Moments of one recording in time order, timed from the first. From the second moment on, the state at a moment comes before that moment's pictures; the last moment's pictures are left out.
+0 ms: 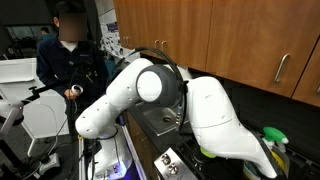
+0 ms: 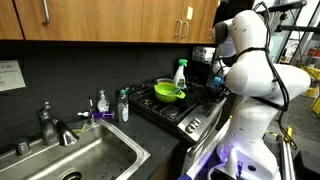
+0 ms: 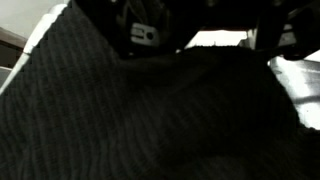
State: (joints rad) arm -0.75 0.81 -0.46 -1.84 1.10 2.57 0.85
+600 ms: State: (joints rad) arm -0.75 0.82 -0.45 -1.83 1.04 2.57 0.81
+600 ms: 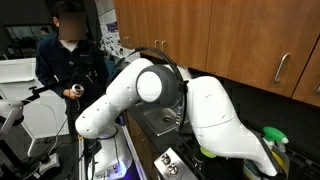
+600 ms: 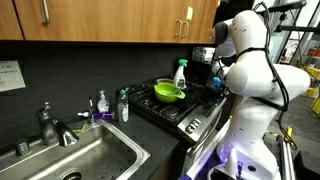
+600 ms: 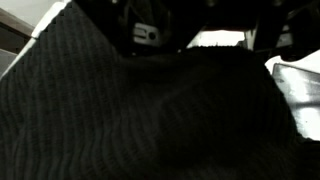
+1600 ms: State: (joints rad) arm -0.83 0.81 -0.39 -1.80 0.99 2.53 0.66
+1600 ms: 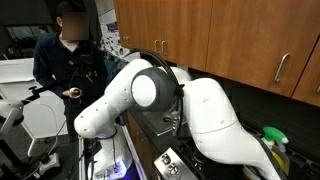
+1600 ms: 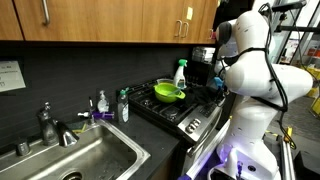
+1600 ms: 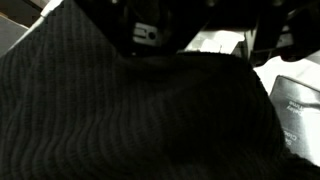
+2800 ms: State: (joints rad) arm -0.83 0.81 -0.39 -1.77 0.84 2.49 0.61
